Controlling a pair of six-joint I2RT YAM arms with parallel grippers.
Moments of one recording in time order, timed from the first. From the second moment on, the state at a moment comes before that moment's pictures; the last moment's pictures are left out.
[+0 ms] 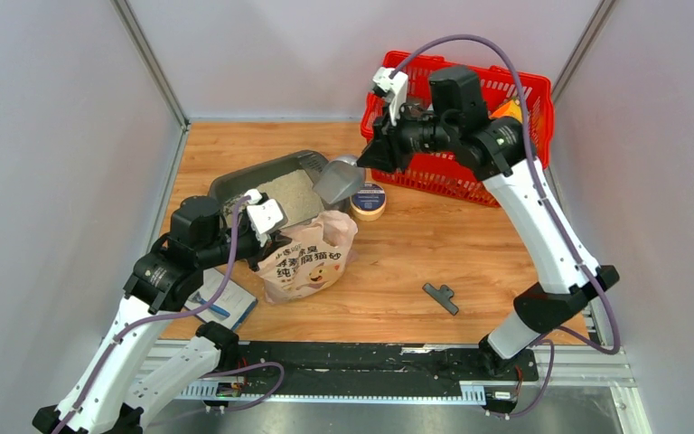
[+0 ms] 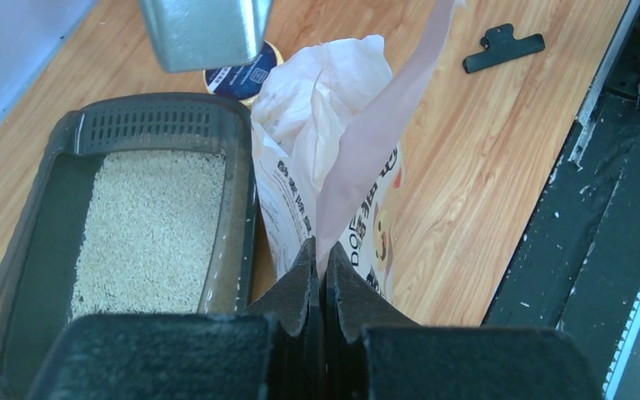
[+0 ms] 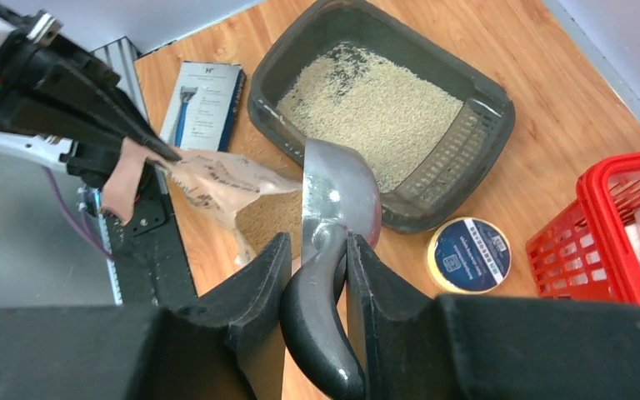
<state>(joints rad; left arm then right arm) -0.48 0.72 1.03 -0.76 0.49 0.37 0.58 1.61 2.09 -0.95 -0.59 -0.15</state>
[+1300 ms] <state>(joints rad) -0.48 0.71 1.00 -0.72 0.52 0.25 0.81 1.74 1.80 -0.94 -0.21 0.15</state>
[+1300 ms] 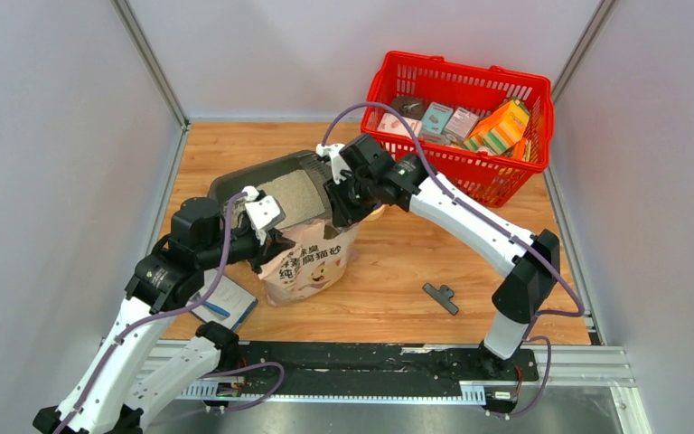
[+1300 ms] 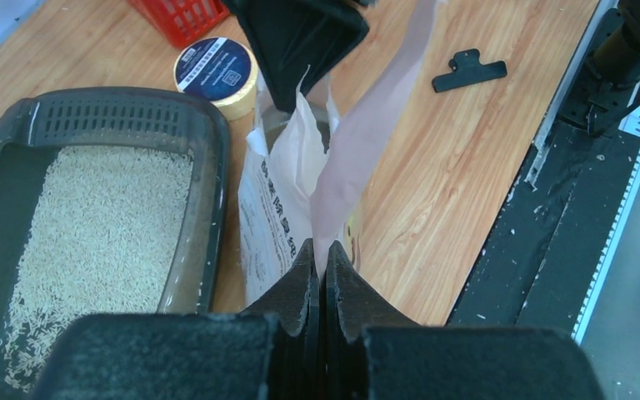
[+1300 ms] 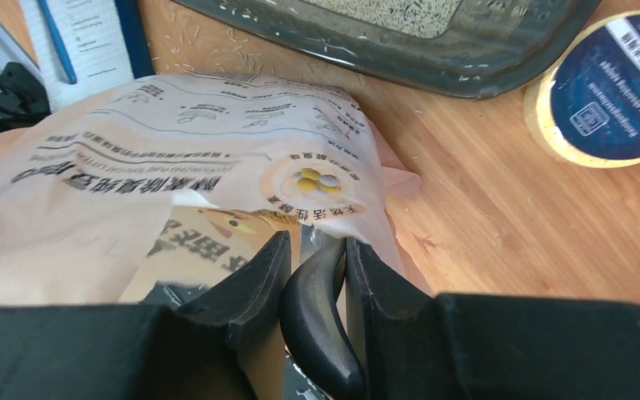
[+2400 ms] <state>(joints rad) -0.48 0.72 1.01 -0.71 0.54 0.21 0.76 1.84 1.67 -0.70 -0.47 0.42</state>
